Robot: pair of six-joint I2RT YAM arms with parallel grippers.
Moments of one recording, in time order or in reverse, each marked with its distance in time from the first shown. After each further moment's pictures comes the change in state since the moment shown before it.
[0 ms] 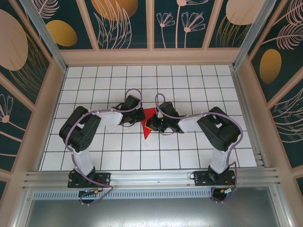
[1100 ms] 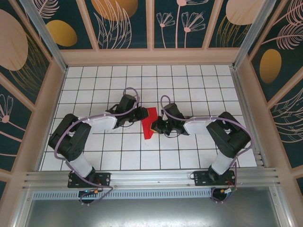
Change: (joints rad) left arm -0.005 -0.163 -0.086 0.108 0.097 -0.008; right arm -0.013 -0.134 -0.073 -0.145 0.030 0.000
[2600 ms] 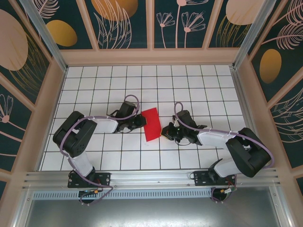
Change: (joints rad) left arm 0.000 0.053 -0.109 0.083 0.095 -0.021; right arm -0.043 -0.300 -0.235 -0.054 0.028 0.004
